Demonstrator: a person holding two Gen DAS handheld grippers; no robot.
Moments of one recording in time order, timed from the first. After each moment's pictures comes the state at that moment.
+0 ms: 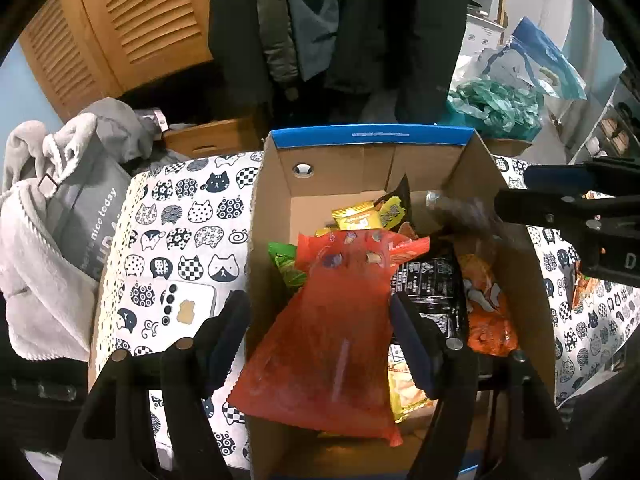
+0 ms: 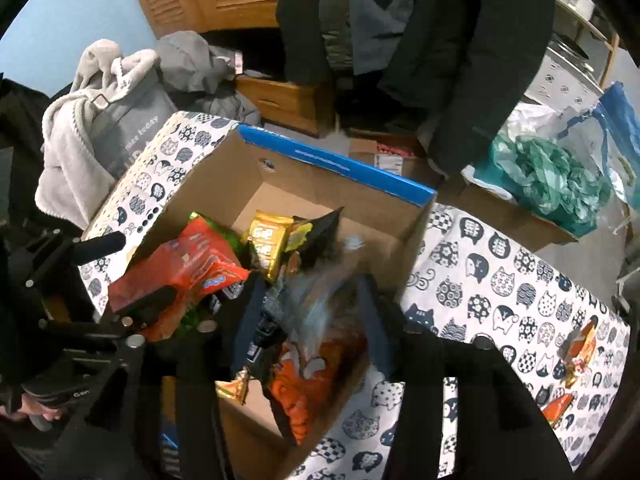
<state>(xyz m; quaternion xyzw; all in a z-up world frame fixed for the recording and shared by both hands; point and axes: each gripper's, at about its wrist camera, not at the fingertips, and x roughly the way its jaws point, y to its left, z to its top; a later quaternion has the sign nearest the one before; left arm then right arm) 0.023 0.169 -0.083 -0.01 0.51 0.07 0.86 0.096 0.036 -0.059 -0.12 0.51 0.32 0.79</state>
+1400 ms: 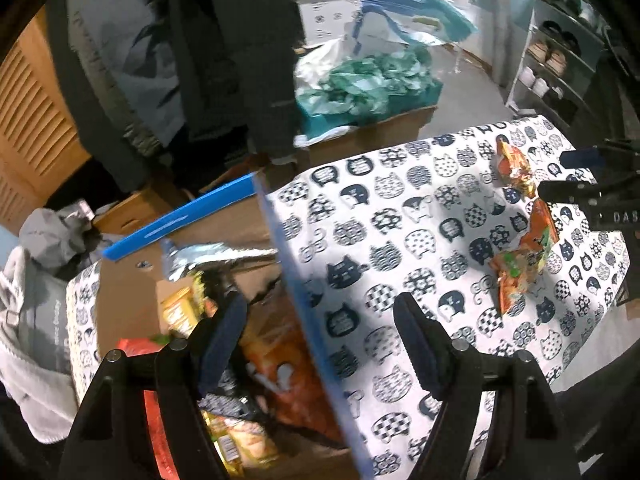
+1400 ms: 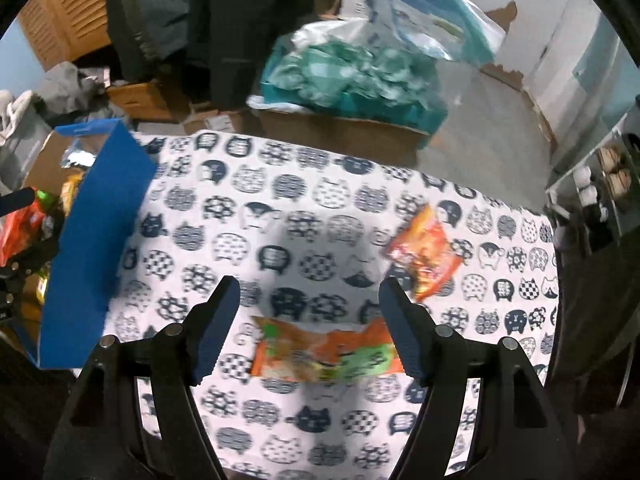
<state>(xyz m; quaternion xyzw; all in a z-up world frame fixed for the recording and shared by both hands) 0.088 -0.025 -0.071 0.11 0.51 -0.04 0.85 0.139 -0.238 -0.089 -0.10 0.54 0.16 0.82</state>
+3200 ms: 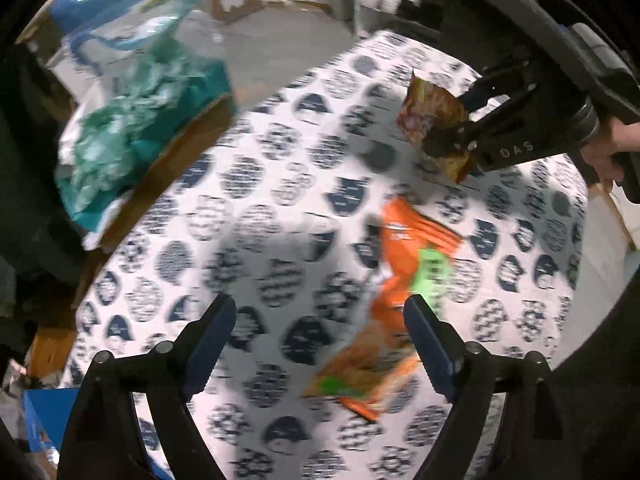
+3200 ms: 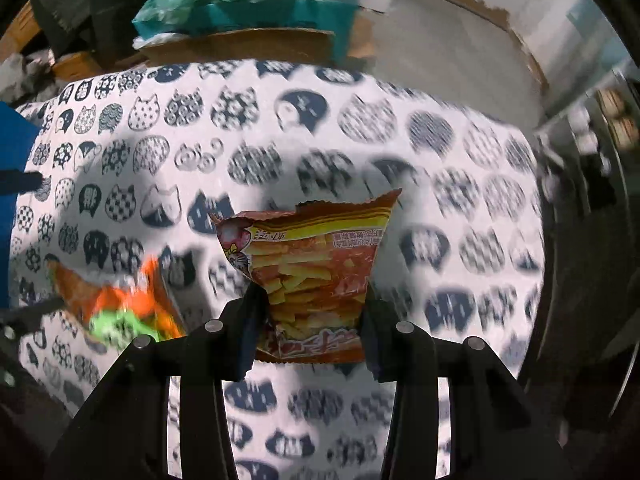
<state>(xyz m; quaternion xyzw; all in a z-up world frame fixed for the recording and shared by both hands) 0.152 -0.256 -0.151 0.22 0.54 -0.28 0.76 0.193 -0.399 -0.184 -0.10 0.63 0.12 0.76</state>
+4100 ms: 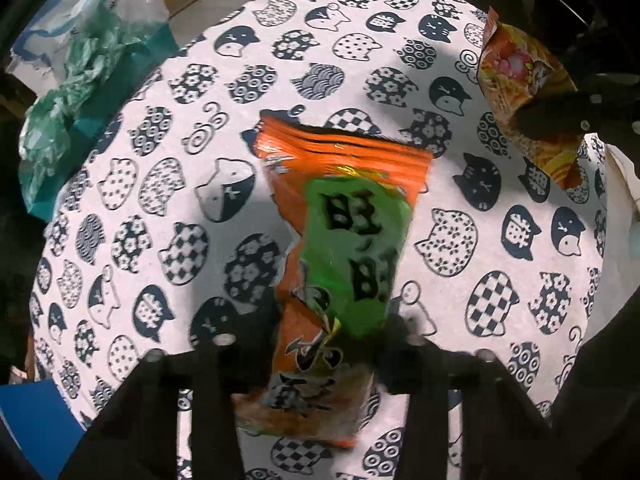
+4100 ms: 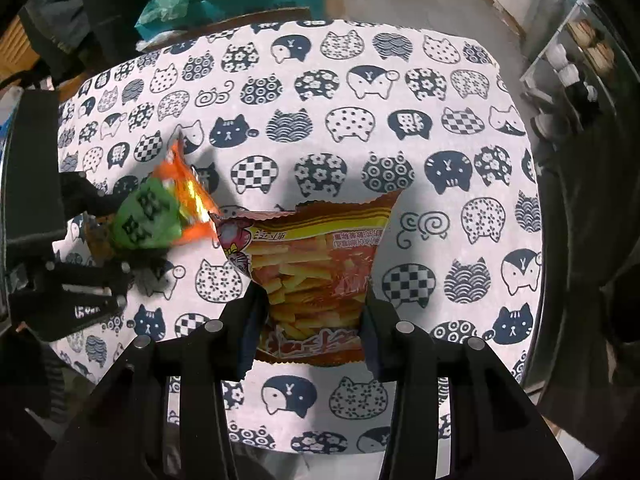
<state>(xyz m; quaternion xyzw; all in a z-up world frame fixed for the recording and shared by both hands) 0.127 -0.283 -0.216 0.26 0.57 -0.27 0.73 0.111 -0.417 -0.172 -0.03 0.64 0.10 0.76</state>
